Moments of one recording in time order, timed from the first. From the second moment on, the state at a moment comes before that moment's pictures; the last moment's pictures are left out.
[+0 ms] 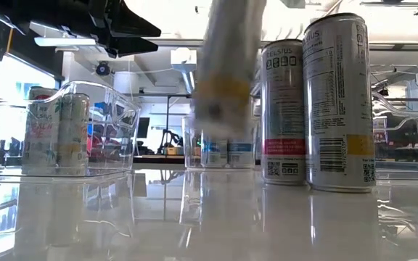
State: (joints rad) left arm -0.07 0.98 0.46 0.39 -0.38 0.04; right arm 0.34 1.88 1.80 -0.94 0.07 -0.17
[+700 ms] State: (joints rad) left arm -0.07 0.98 0.46 0.39 -0.38 0.05; right arm 0.15 1.42 1.85 -1.58 0.40 0.32
